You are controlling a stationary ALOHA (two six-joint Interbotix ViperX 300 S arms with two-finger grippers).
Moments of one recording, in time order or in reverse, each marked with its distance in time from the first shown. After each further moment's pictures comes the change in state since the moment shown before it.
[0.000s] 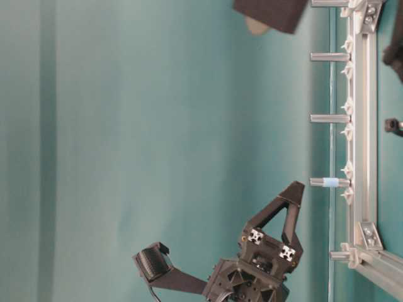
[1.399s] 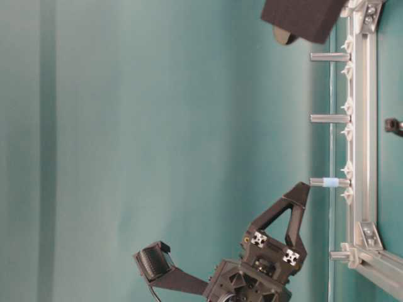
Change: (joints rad) left arm -0.017 -0.003 0.000 0.000 0.023 0.000; right arm 0.002 0.026 -0.028 -0.002 0.075 0.003
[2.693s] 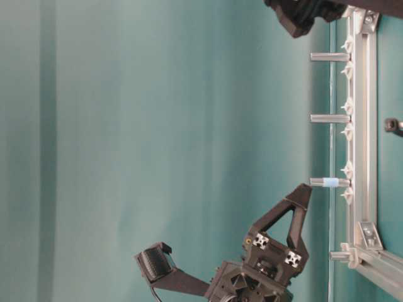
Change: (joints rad) left arm -0.002 -0.002 0.005 0.000 0.000 0.000; right arm 0.000 -0.382 0.161 -0.002 0.158 -0.005
